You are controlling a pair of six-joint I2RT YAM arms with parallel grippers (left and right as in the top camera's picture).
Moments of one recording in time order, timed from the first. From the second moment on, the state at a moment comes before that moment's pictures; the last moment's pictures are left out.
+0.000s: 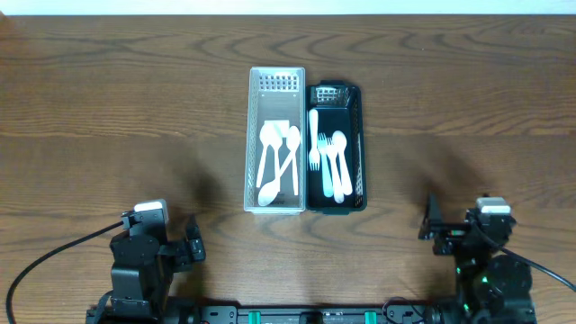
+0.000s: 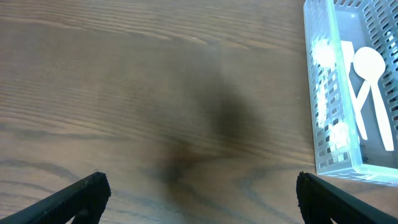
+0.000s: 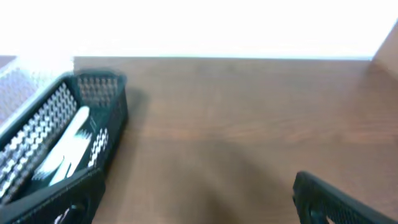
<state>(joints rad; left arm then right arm) -0.12 0.27 0.54 -0.96 -0.17 -0.17 0.07 0.03 0.30 -0.48 0.06 0.06</state>
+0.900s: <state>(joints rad) -0.12 0.27 0.54 -0.96 -0.17 -0.17 0.06 0.02 0.01 -0.06 0.06 0.02</state>
